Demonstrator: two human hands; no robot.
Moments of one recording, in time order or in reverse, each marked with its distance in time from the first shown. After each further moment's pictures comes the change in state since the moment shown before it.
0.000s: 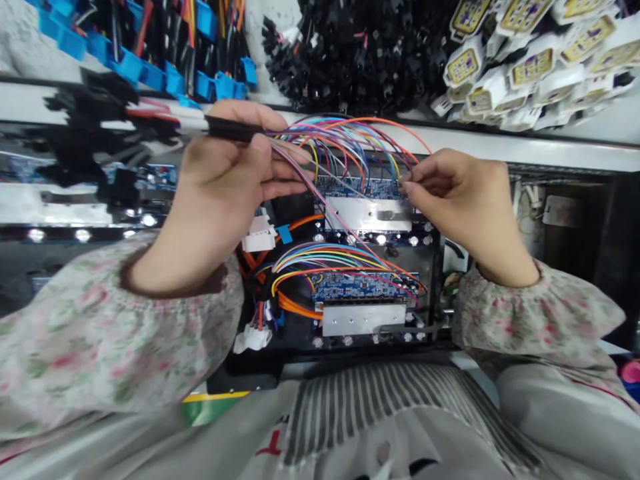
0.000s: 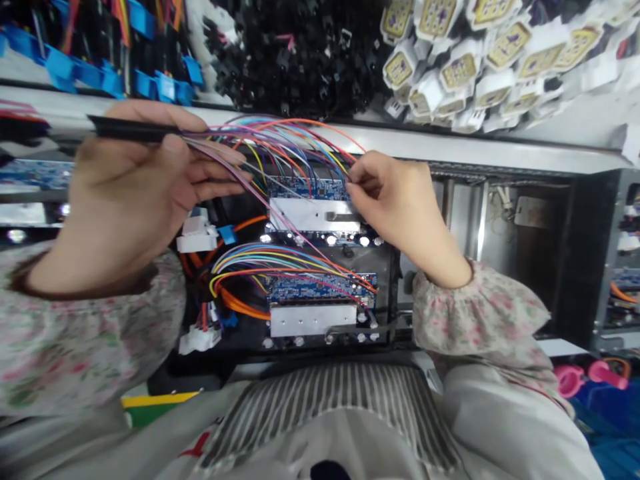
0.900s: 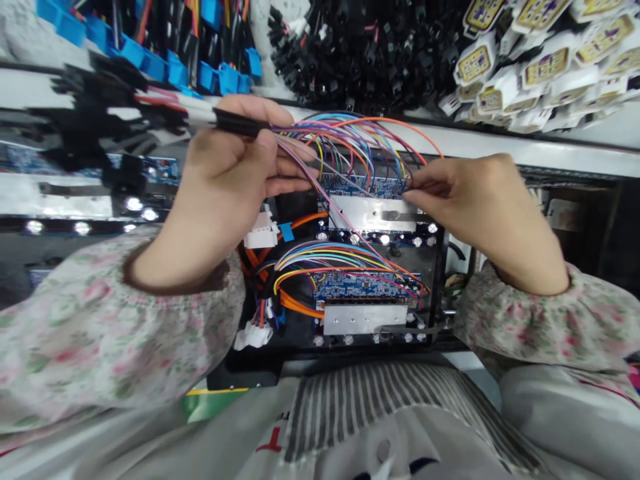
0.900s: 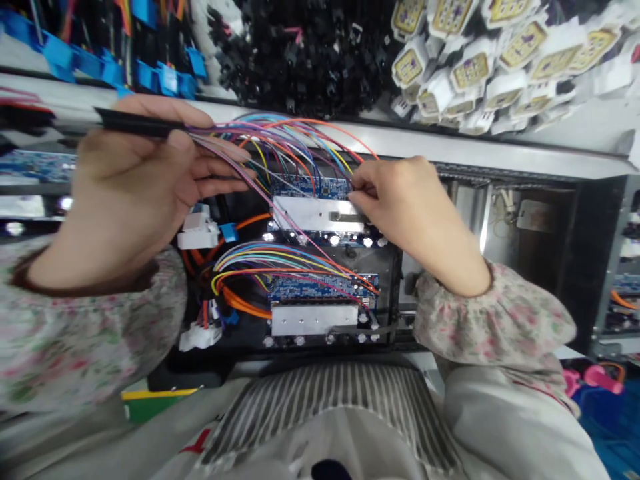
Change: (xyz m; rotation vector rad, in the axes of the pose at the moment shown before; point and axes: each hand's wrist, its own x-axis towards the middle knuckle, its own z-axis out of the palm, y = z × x) left_hand -0.006 0.013 0.012 0.077 0.117 -0.101; right_hand 0.008 -0.018 -0.017 -0.275 -0.162 -0.119
